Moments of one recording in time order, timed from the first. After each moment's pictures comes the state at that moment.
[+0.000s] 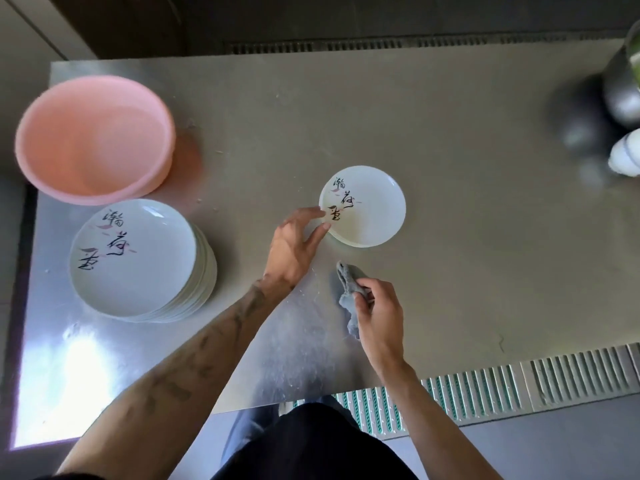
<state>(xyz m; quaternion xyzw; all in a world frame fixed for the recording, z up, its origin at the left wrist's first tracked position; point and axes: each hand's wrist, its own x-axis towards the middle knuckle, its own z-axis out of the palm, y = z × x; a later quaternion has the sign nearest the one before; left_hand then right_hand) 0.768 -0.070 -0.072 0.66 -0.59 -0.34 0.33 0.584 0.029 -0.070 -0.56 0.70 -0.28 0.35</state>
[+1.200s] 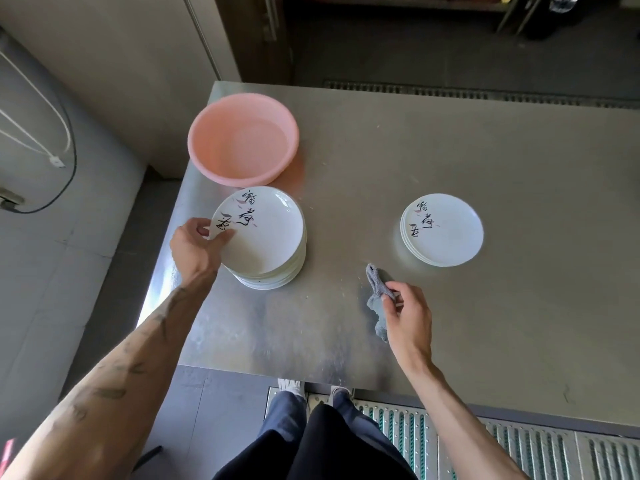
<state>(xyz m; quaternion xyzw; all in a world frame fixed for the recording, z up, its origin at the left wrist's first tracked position) 1.016 0.058 -0.004 0.89 -0.22 -0.17 0.35 0.649 0.046 -0.045 -0.64 0.63 -0.26 0.35</state>
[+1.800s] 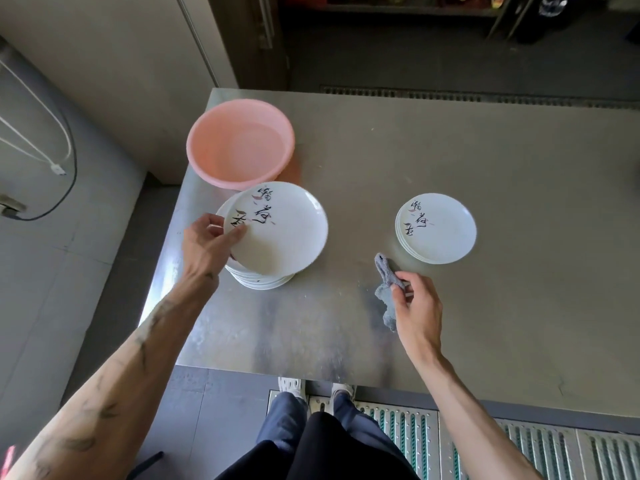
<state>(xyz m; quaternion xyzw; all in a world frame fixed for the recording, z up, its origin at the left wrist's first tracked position) 0.987 0.057 0.036 0.81 -0.20 -0.32 0.45 0.635 0.037 -0.028 -0.64 0.63 -0.29 0.34</state>
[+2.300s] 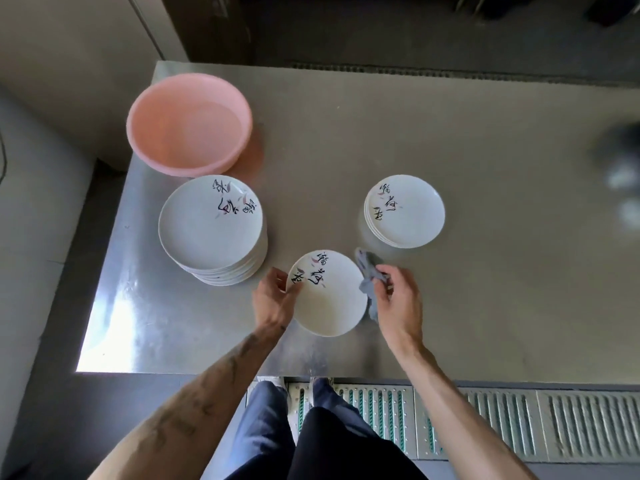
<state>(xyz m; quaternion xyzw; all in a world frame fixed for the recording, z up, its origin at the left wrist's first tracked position) 0.832 0.080 -0.098 0.81 -0.28 -0.40 0.33 0.610 0.033 -0.047 -0.65 0.64 -0.27 0.31</state>
